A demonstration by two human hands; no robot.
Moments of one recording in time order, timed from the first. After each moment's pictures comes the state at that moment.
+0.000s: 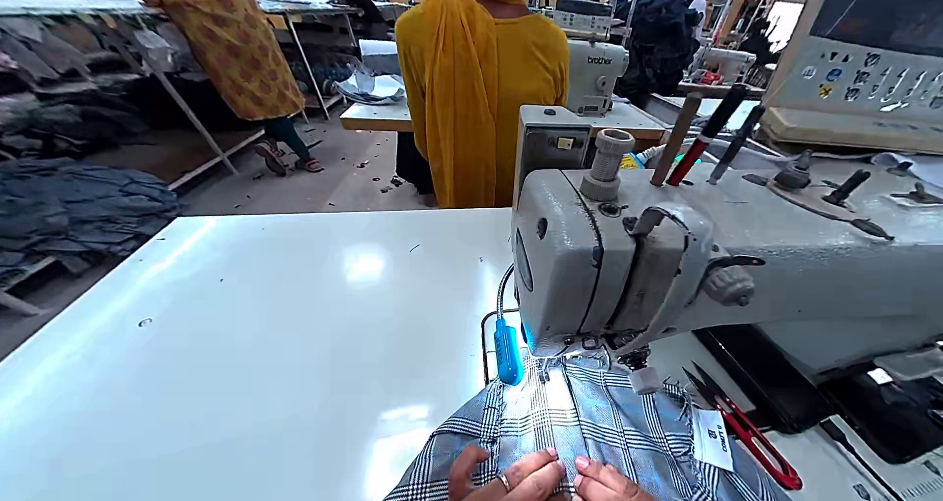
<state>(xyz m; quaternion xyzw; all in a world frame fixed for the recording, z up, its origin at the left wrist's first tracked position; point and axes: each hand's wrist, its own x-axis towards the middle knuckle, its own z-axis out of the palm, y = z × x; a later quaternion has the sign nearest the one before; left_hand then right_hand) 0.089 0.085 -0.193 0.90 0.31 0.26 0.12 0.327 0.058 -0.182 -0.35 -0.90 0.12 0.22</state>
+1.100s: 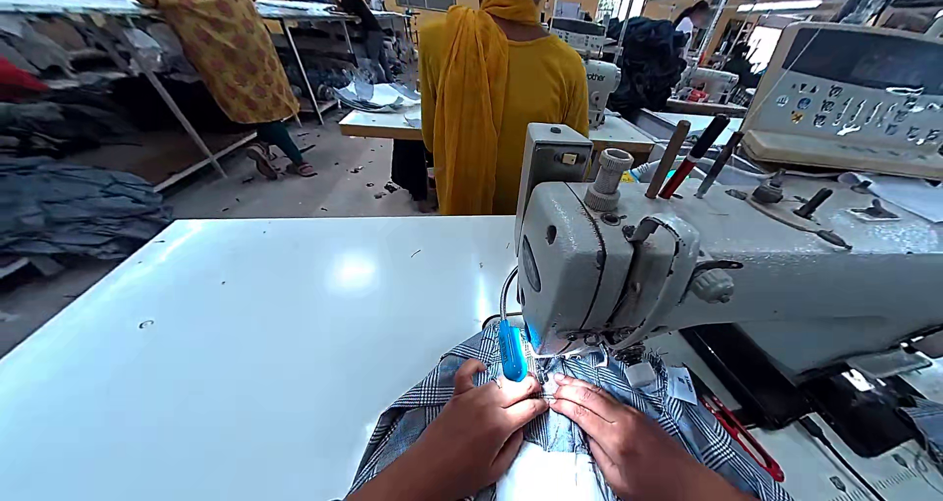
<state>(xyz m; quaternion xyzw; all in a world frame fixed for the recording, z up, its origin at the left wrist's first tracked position) 0.083 0.167 -0.214 0.91 0.26 0.31 -0.03 0.327 0.135 -0.205 -0.33 -0.91 -0.01 0.27</state>
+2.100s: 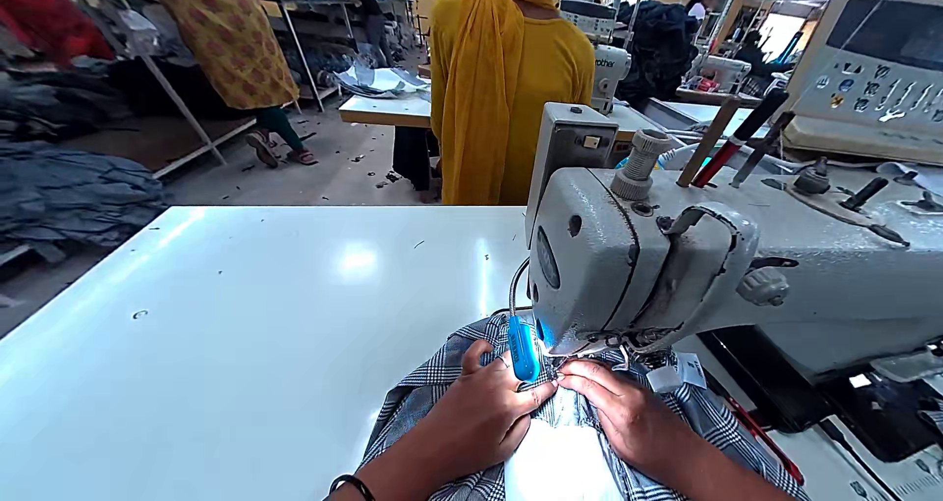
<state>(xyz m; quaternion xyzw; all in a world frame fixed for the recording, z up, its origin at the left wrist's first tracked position) 0.081 0.181 -0.207 0.92 0.27 0.27 -0.02 0.326 0.157 -0.209 -0.35 -0.89 -0.02 0.29</state>
